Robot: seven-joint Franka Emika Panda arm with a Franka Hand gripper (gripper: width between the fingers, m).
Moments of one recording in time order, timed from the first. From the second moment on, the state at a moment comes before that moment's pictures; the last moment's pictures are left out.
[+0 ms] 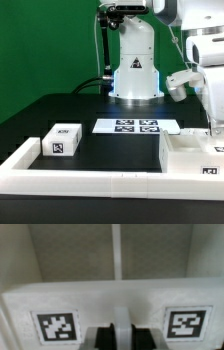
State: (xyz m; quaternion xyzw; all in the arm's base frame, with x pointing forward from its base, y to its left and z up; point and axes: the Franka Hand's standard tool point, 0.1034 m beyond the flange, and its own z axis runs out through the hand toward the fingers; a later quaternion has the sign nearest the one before) arm 0.584 0.123 0.064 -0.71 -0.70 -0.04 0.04
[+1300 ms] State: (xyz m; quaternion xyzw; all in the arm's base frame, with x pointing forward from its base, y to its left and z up) arm 0.525 0.109 0.092 -0.72 -0.69 -0.03 0.02
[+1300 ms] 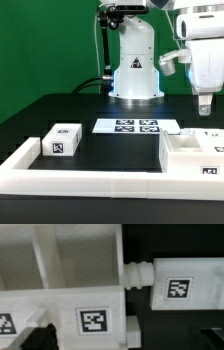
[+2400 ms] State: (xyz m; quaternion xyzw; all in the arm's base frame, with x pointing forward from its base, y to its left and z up) arm 0.459 0.129 0.056 -0.73 -0.68 -0.02 0.04
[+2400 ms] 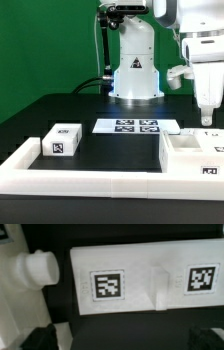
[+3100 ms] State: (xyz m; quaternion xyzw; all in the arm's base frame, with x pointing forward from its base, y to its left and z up) arm 0.421 0.126 0.014 -0.73 -0.68 -0.03 0.06
